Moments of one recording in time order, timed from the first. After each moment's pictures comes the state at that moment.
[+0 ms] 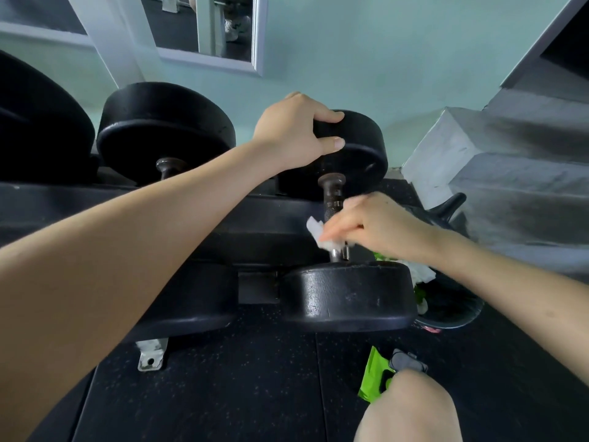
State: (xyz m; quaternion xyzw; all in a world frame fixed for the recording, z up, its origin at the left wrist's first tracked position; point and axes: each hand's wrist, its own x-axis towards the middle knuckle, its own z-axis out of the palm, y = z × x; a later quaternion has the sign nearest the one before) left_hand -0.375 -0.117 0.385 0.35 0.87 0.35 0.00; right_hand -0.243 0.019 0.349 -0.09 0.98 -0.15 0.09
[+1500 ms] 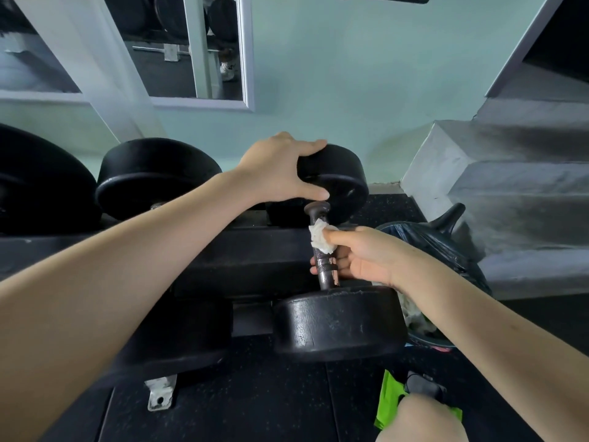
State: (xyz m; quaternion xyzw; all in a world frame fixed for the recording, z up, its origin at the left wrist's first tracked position) left_hand -0.376 -0.113 0.399 0.41 0.89 0.21 0.03; right_hand -0.249 0.015 0.334 0.29 0.63 -0.70 0.14
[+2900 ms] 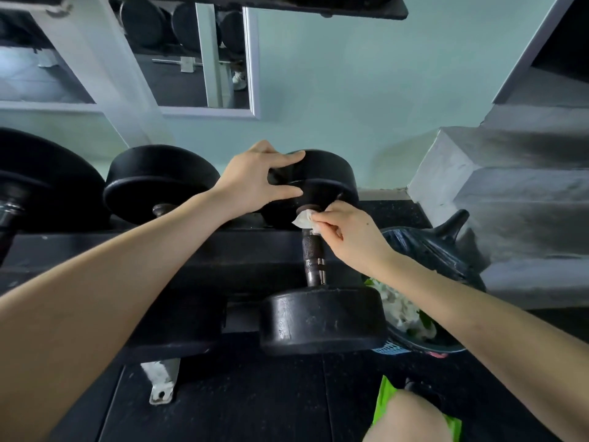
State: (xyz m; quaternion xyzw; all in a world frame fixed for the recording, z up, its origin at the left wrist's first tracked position) left_hand -0.377 -0.130 0.378 0.38 0.88 0.30 -0.01; right_hand -0.252 0.031 0.326 -0.03 0.97 -0.18 -0.17
